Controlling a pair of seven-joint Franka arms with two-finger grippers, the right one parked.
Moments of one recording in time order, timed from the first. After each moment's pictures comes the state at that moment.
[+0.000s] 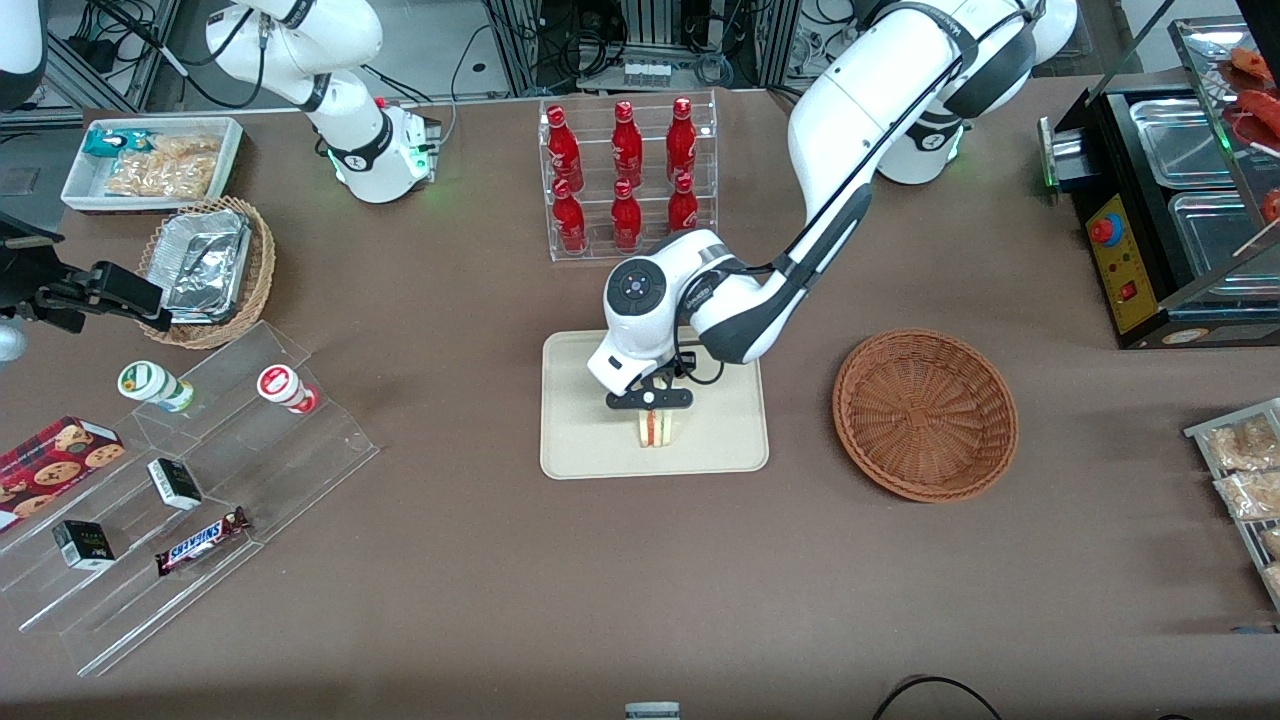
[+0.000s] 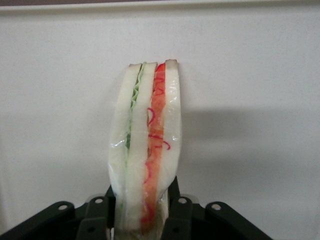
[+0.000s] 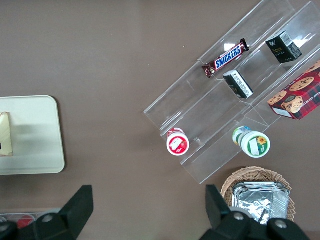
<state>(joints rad) -0.52 0.79 -0.37 -1.46 0.30 2.14 -0.98</state>
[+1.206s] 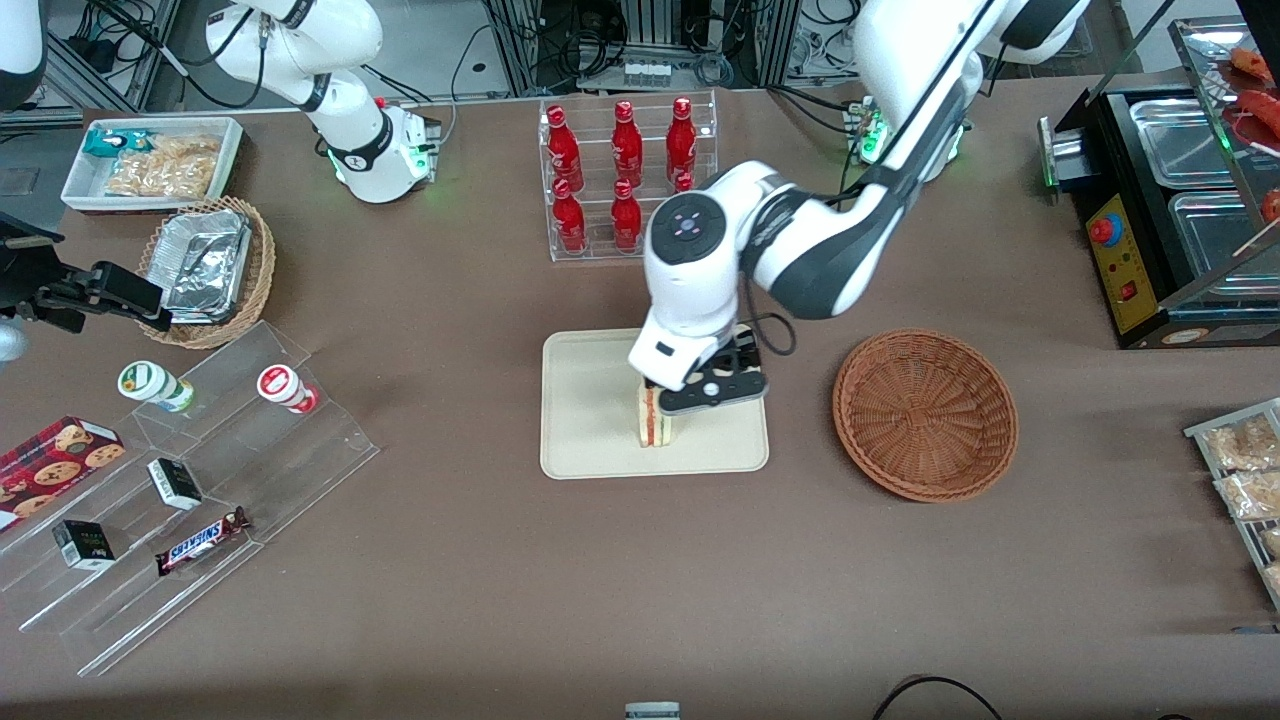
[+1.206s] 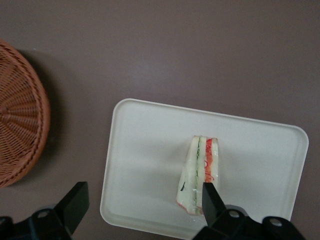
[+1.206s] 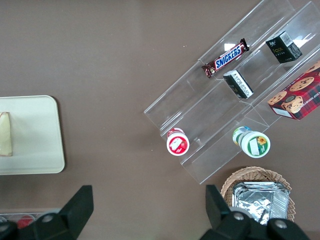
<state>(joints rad) -0.46 0.50 -0.27 -1.40 0.23 1.88 -0.99</state>
